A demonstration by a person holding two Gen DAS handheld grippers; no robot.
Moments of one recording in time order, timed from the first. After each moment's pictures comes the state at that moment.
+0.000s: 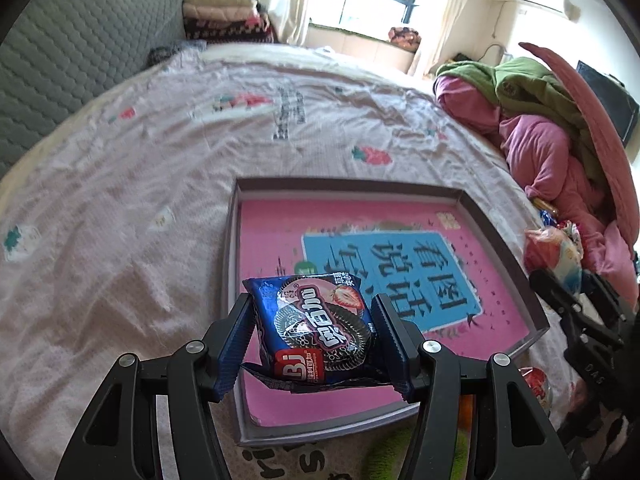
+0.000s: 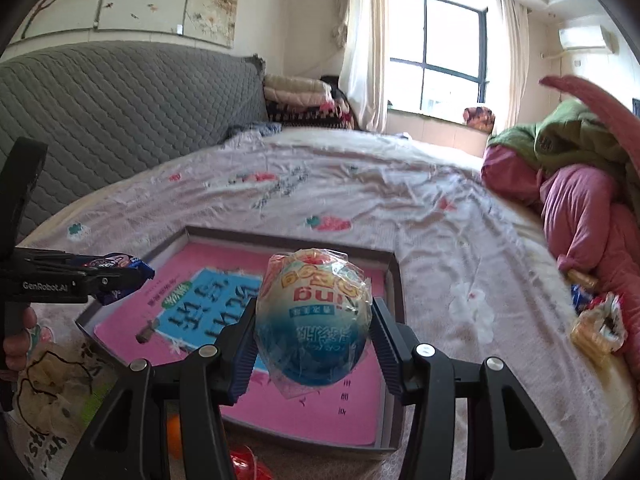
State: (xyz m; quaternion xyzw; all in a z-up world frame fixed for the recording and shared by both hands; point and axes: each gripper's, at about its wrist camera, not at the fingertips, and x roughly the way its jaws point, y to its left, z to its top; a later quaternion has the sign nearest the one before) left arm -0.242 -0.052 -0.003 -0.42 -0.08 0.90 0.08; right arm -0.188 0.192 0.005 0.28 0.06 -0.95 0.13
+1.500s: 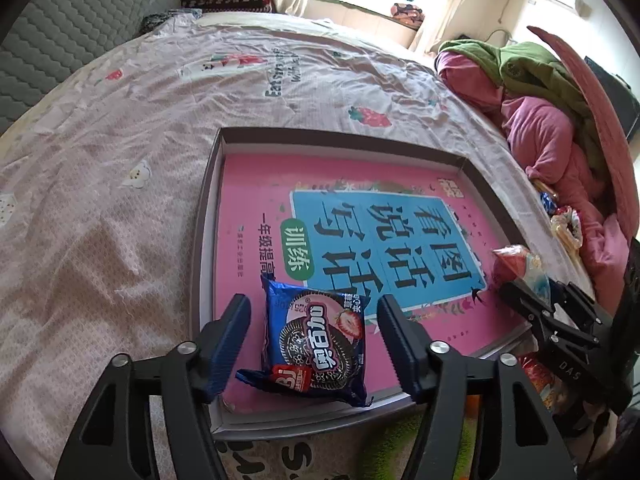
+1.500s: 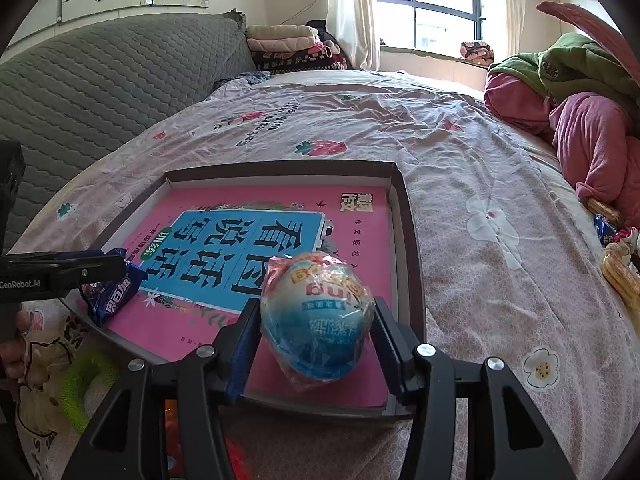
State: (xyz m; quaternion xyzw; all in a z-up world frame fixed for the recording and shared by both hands) left arm -0.244 -0.042 -0.030 -0.46 -0.09 0.88 0.09; right arm -0.206 0.208 -0.039 0.38 0.02 -0.92 0.12
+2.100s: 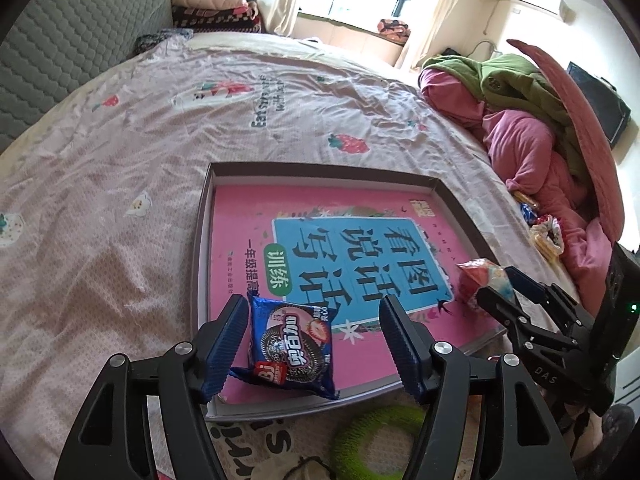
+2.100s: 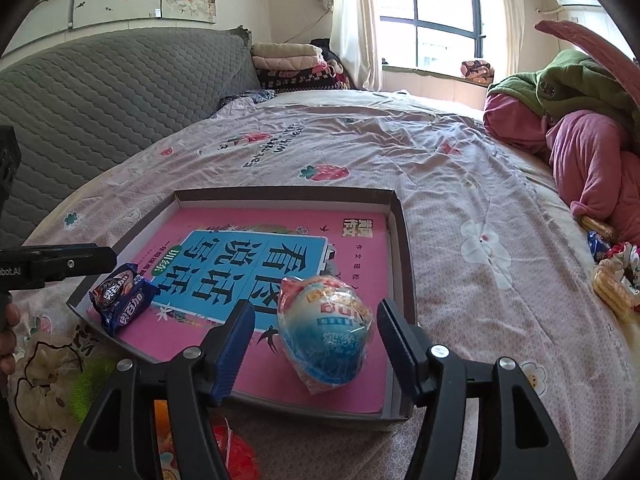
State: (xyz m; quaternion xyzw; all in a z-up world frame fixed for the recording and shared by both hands) left arm -0.227 -0.037 0.003 -0.42 -0.09 0.89 0.11; right arm -0.196 0.207 -0.023 0.34 0.02 -0.93 0.13
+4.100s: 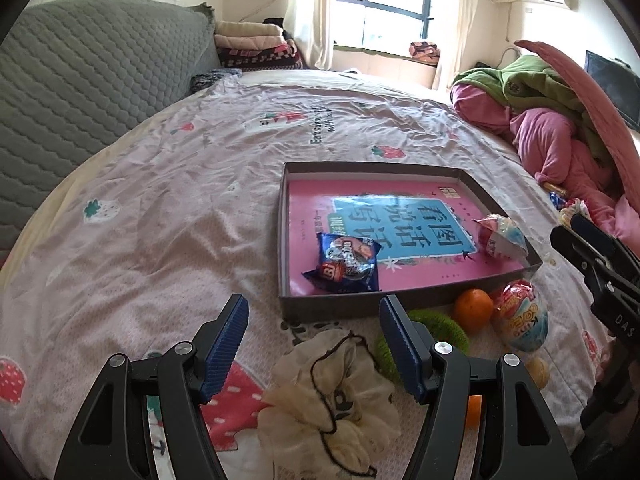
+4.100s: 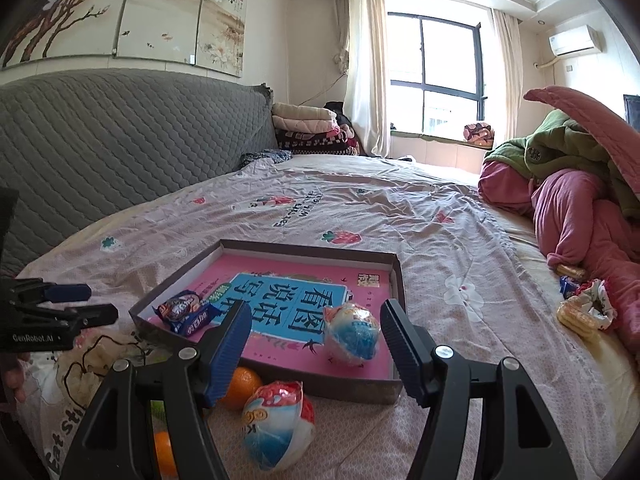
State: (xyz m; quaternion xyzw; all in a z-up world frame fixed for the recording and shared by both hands) left arm -0.113 -0.049 0.013 -0.37 -0.03 0.93 0.00; right arm -0.105 0.198 0.025 0.22 0.04 -0.96 0.14
